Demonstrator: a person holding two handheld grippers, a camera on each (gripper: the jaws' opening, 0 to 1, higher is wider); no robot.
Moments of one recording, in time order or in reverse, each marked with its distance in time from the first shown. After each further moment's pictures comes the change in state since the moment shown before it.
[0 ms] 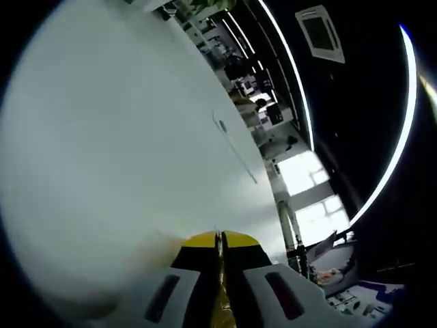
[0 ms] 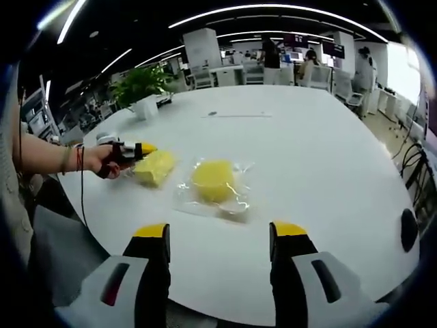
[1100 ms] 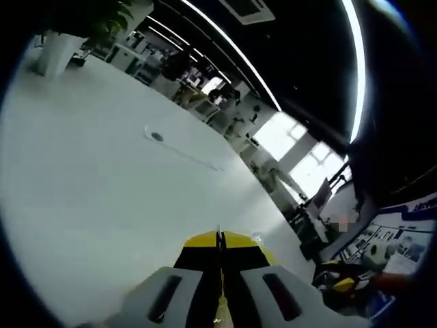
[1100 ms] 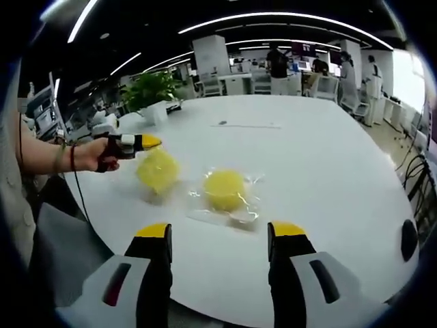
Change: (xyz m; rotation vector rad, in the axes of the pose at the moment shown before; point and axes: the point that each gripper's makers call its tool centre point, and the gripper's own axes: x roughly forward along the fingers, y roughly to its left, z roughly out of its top) left arm -0.033 -0.096 -0.026 0.423 0.062 -0.135; right arm -0.013 0.020 0.014 -0.046 -0.058 0.040
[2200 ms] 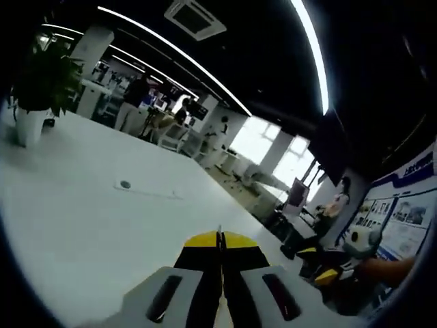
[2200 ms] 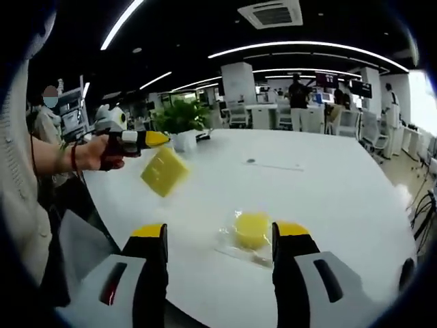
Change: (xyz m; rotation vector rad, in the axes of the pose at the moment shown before) left arm -0.070 -0.099 0.055 0.221 -0.094 -0.102; right arm -0.030 0.048 0.064 -0.119 -0.184 0.152
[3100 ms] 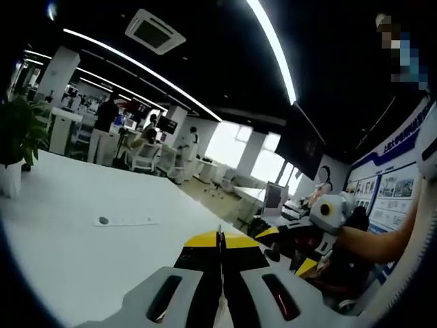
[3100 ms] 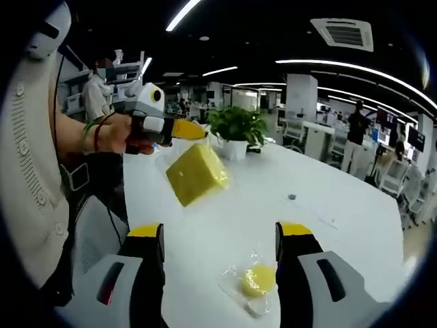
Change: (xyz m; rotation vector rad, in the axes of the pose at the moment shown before) left arm -0.005 -0.078 0.048 0.148 -0.033 -0.168; right arm 0.042 0.042 0.090 -0.328 0.023 0.335
